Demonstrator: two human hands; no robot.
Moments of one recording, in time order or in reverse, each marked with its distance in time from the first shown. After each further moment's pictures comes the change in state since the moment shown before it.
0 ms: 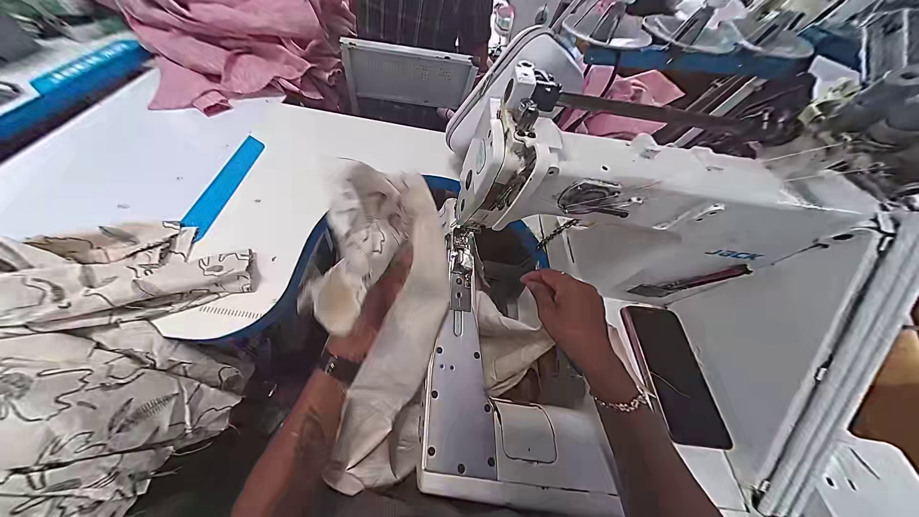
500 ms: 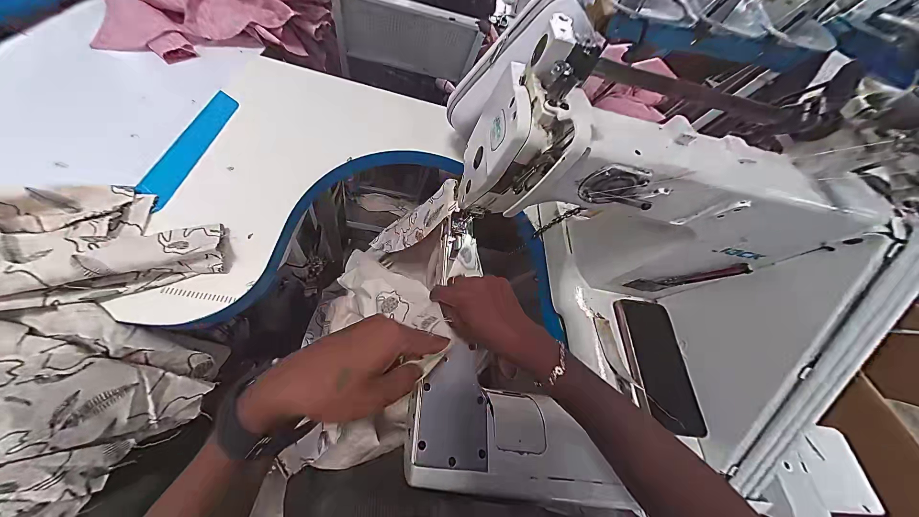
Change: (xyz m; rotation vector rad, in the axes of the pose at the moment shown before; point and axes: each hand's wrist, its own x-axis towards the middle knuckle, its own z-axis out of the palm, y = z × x) left_hand -0.038 0.086 0.047 1.236 -0.801 -0.134; right_hand 0.012 -0.060 0.048 -0.233 -0.282 -0.599
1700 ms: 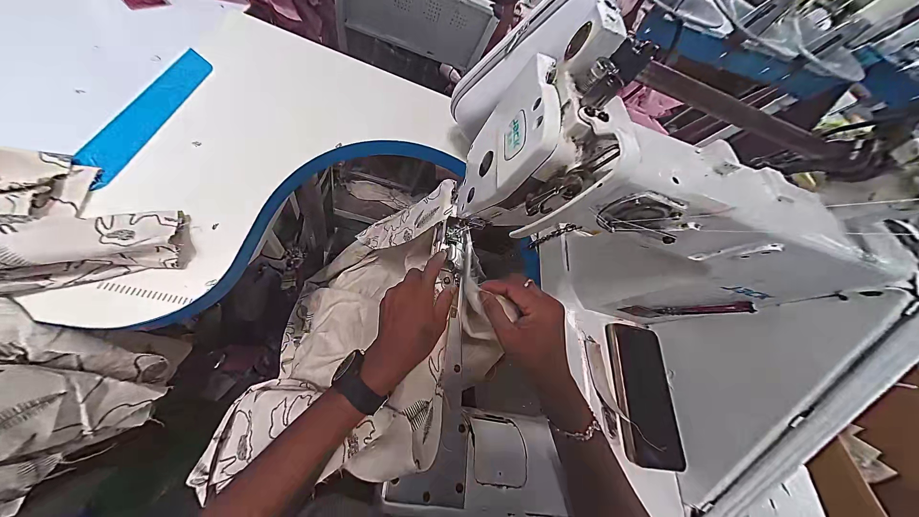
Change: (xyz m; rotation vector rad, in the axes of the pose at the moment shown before) left_hand 0.116 -0.065 0.069 0.259 0.731 -0.412; right_hand -0.030 0.039 0.008 0.313 0.535 0.317
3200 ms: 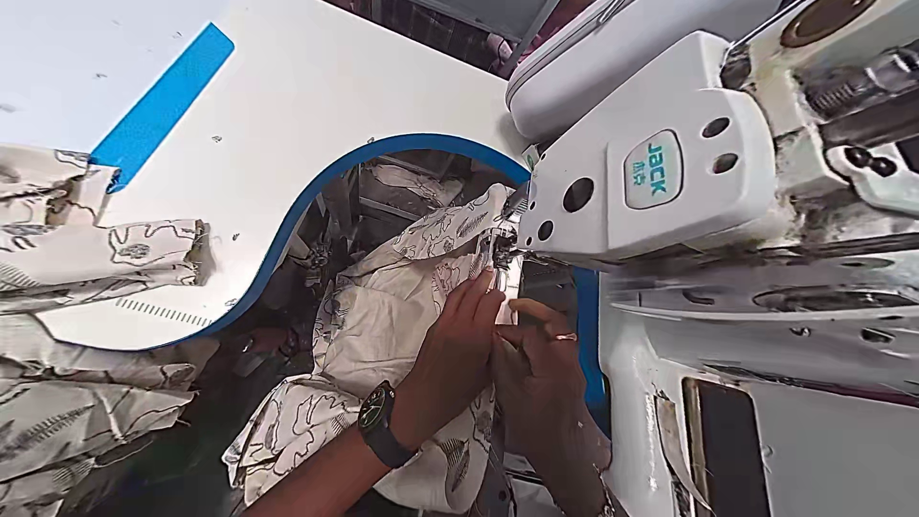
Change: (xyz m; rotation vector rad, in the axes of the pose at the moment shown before) left_hand 0.004 -0.006 0.012 -0.106 0.185 0.291; right_hand -0.011 -0.028 0.044 -0.026 -0.008 0.030
